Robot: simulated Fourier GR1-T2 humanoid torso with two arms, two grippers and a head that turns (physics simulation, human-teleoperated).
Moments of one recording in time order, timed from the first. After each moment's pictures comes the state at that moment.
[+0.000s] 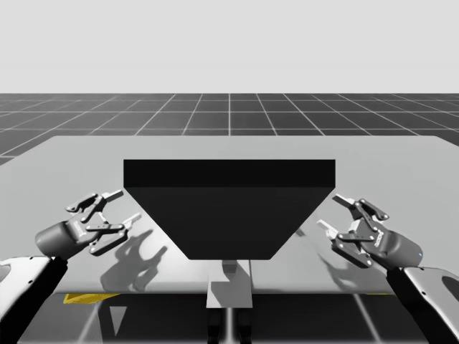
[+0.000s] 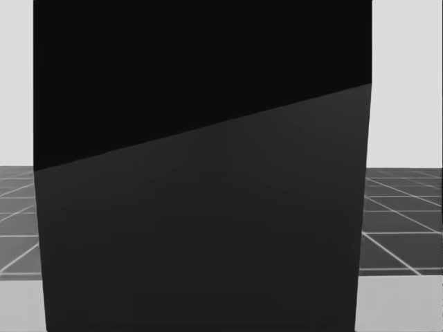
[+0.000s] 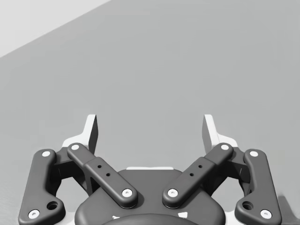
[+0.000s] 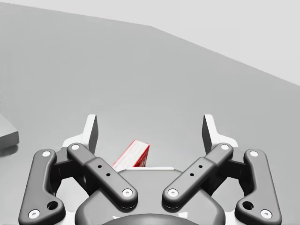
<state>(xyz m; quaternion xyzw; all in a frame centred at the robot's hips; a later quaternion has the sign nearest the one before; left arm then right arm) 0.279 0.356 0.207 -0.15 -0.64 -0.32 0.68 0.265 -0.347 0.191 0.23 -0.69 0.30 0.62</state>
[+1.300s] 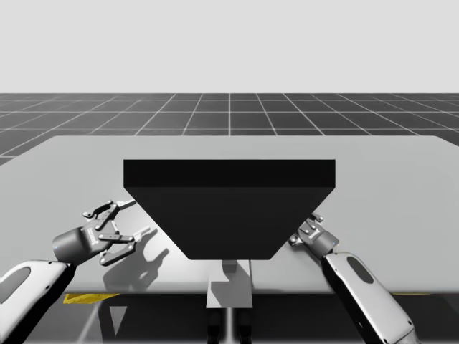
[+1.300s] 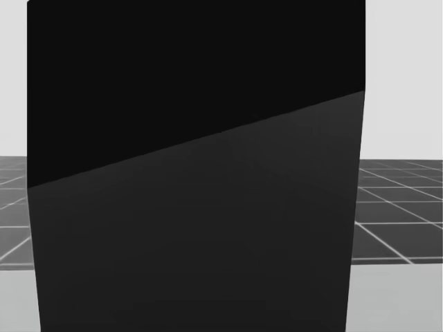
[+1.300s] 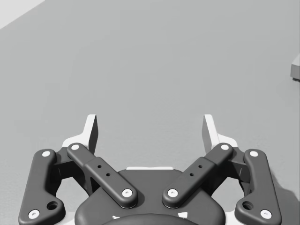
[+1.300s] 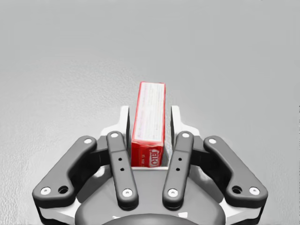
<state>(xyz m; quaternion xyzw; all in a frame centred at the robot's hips) 0.275 0.343 0.188 -0.16 -0.61 -0.38 0.67 0.299 -0.265 0.105 0.16 -0.64 0.21 0.73</state>
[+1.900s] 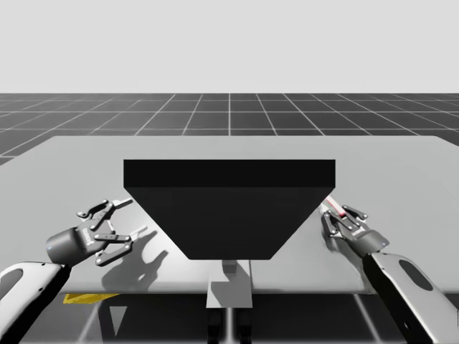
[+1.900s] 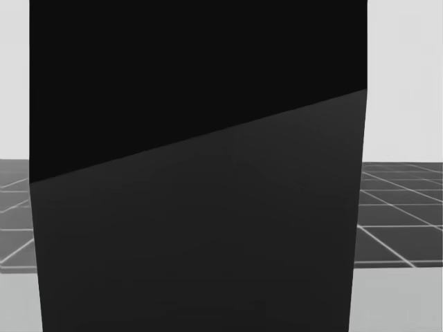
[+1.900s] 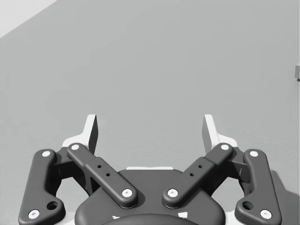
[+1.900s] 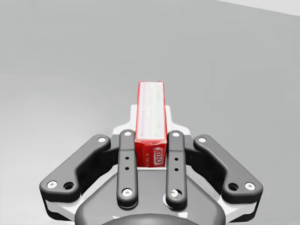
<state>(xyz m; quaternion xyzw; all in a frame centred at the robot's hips) 0.272 0.346 0.194 -0.15 -0.62 -0.38 0.67 0.291 -0.357 0.134 0.10 -0.67 0.16 0.71</state>
